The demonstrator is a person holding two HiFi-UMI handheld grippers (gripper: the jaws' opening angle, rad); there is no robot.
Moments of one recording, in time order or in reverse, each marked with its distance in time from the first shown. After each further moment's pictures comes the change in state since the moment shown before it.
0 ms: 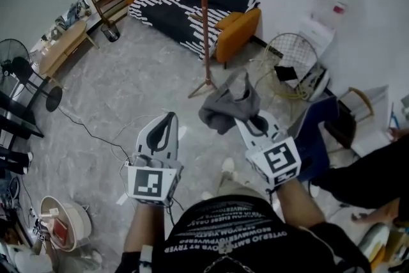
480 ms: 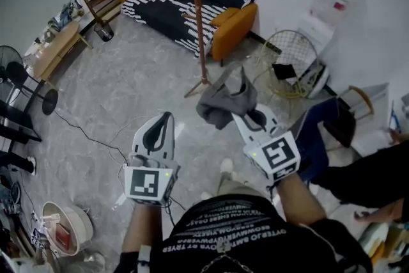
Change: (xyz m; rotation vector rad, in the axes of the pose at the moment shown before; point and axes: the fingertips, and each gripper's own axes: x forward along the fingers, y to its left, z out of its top) left arm 0.060 0.013 -0.013 0.003 0.043 -0.016; right arm 0.044 -0.051 -0.003 -0.006 -0.002 0.005
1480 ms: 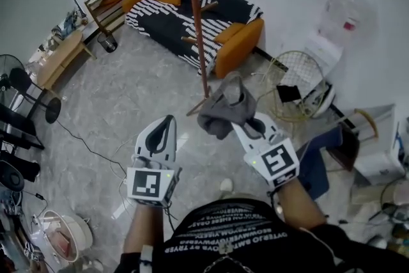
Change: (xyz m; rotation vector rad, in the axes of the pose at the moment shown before) left arm 0.130 0.029 0.028 0.017 -0.008 0.020; right arm 0.073 -0.101 0.009 -0.029 0.015 0.065
